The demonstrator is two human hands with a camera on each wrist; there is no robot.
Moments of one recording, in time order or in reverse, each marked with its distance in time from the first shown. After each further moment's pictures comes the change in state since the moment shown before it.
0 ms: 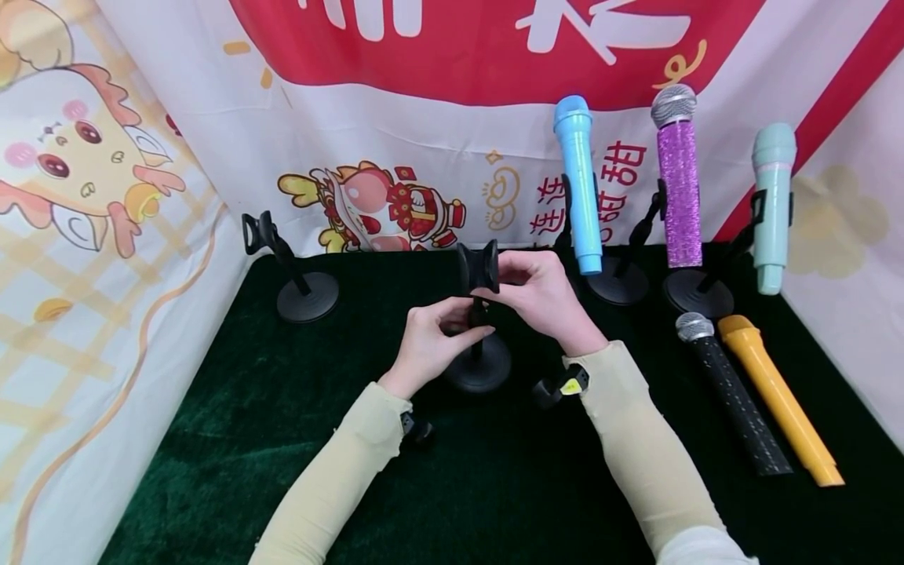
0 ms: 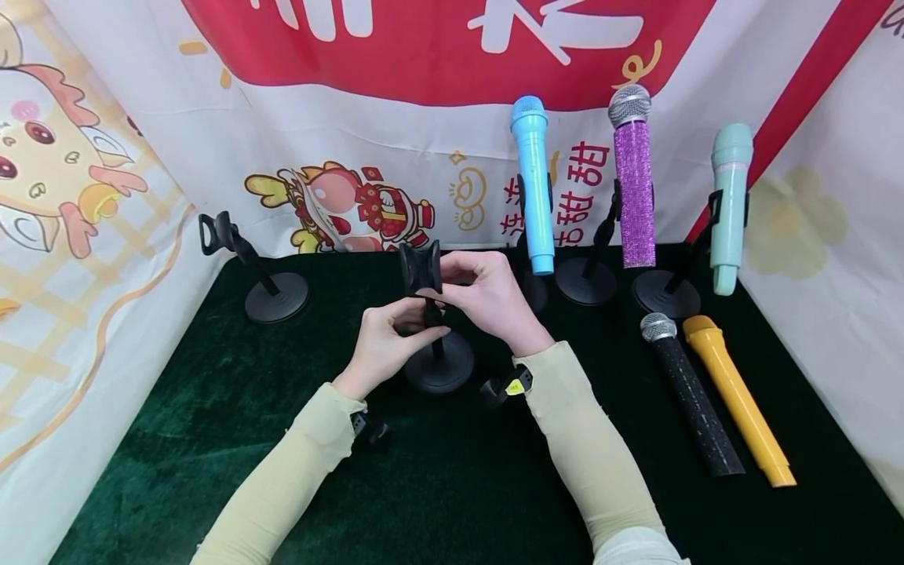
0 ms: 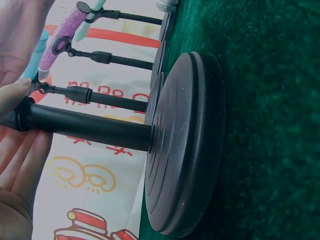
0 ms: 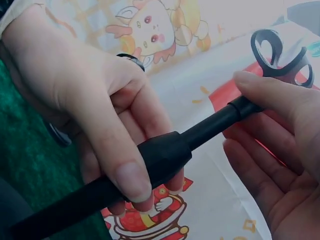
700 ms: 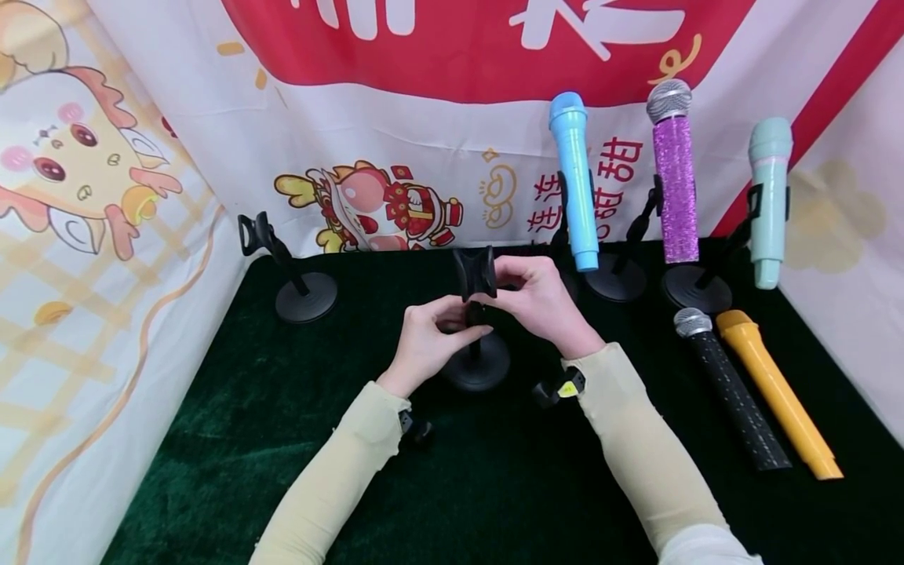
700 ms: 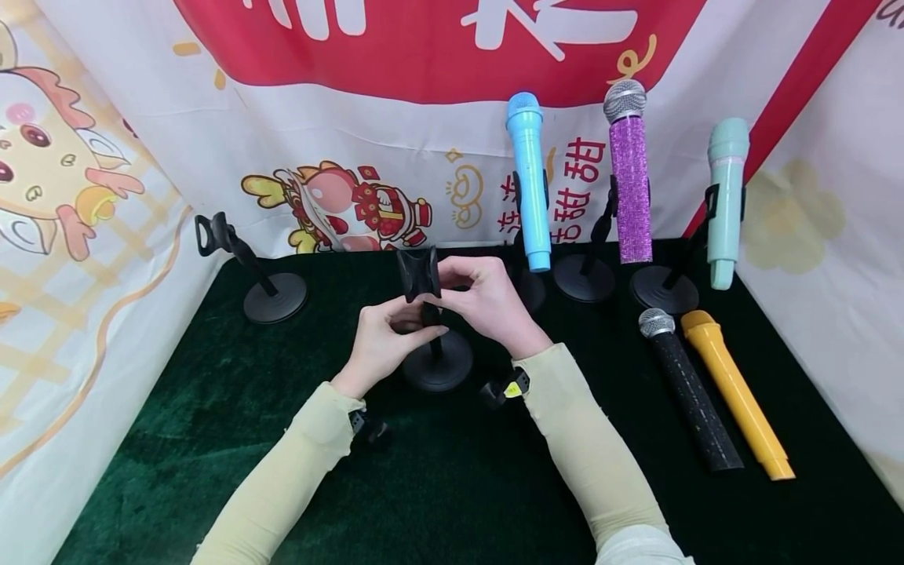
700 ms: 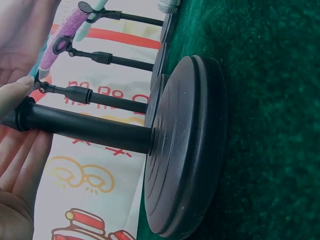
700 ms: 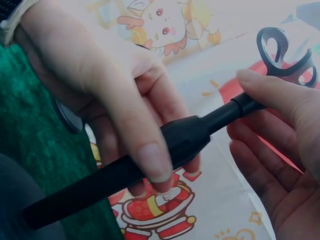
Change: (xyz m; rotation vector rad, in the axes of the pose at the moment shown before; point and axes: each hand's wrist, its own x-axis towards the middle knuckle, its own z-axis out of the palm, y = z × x) left_hand -0.001 0.001 0.001 -0.034 0.015 -0.041; right_hand -0.007 0.006 0.001 -0.028 -0.019 -0.021
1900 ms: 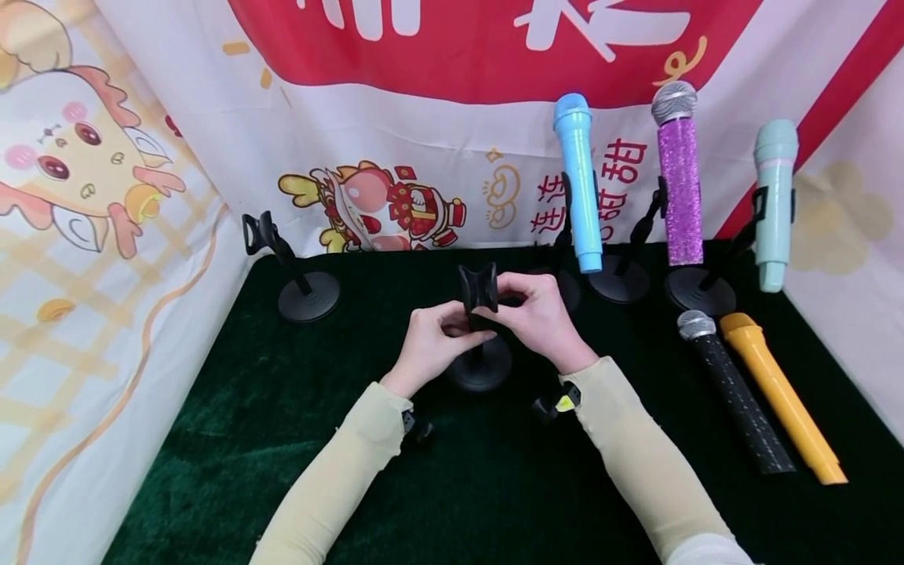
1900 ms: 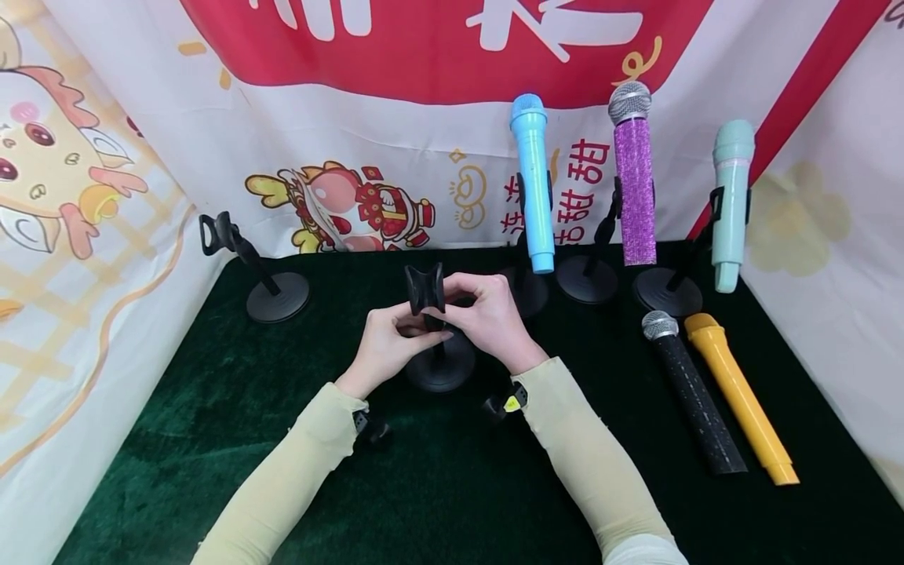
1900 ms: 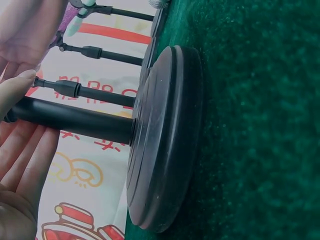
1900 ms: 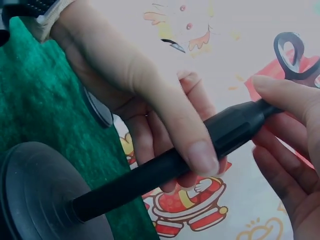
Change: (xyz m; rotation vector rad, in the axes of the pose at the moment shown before) left_hand -0.002 -0.006 0.001 0.004 -0.048 -0.106; right_hand -0.017 0.018 0.013 -0.053 0.072 0.002
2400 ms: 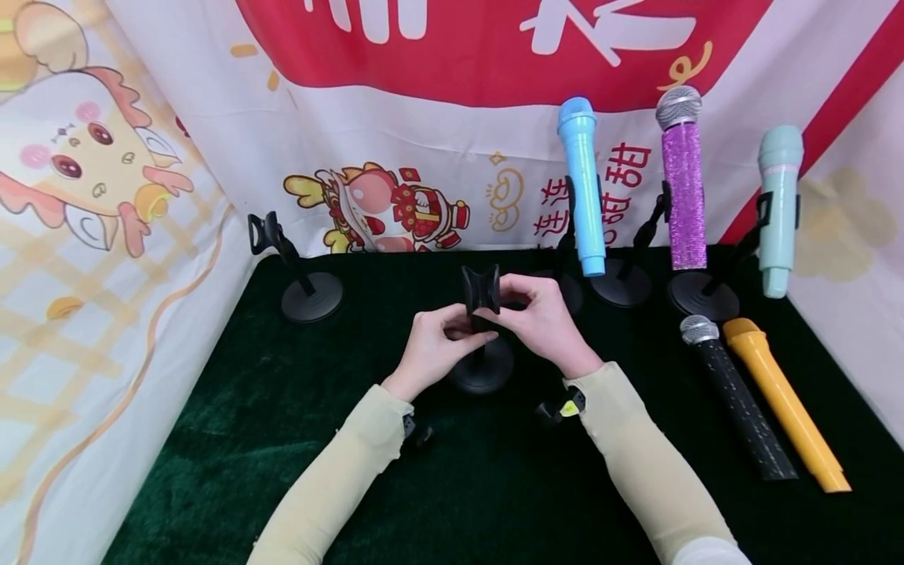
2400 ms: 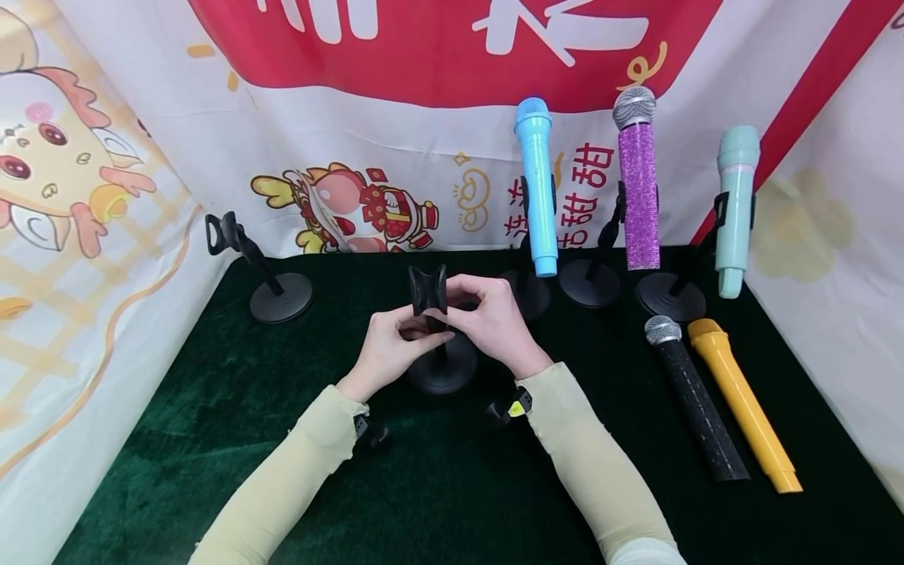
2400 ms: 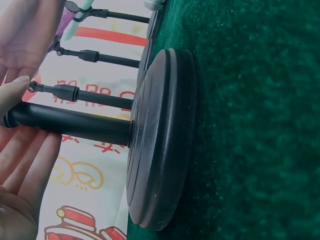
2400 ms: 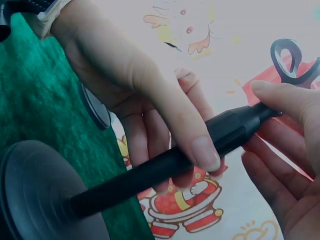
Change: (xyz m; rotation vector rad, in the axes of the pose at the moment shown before) left_hand -0.004 -0.001 -0.001 -0.003 -0.008 0.003; right_hand -0.001 0.002 -0.003 0.074 -0.070 0.096
